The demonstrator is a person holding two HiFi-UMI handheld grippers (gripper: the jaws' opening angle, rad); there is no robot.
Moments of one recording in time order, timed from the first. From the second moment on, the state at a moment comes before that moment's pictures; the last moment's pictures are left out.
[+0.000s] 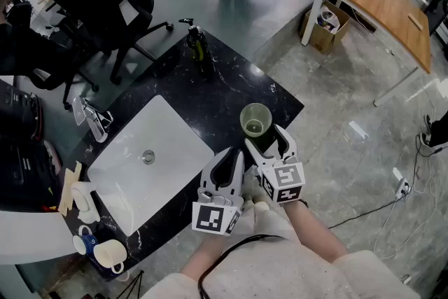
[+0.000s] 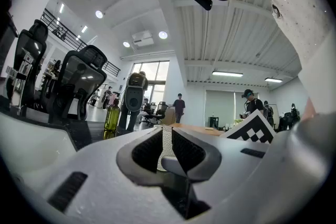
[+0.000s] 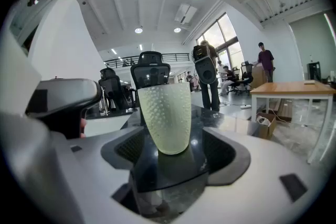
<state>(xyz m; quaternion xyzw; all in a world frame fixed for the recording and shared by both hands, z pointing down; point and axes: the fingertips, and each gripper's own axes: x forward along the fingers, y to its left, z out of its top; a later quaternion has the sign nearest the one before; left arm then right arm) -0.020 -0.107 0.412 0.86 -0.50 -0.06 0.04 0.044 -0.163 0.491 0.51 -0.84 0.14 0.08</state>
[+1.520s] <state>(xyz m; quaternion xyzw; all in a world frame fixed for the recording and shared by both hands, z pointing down) -0.012 -0.118 0.426 0.83 -0.55 -0.03 0.06 0.049 -0.173 0.484 0.44 -0.86 -0.10 0.25</state>
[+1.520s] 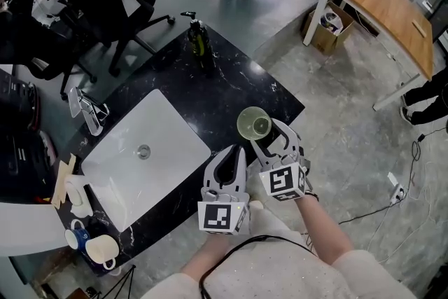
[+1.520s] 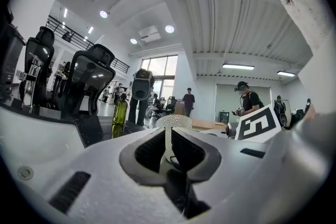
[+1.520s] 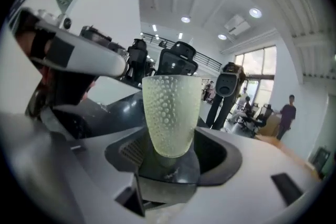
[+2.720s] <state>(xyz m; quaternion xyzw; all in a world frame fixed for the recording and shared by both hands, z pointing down) -0.024 -0.097 0.407 0.83 -0.55 -0.08 0.06 0.063 -0.209 0.457 0.08 -0.42 -0.71 0.56</state>
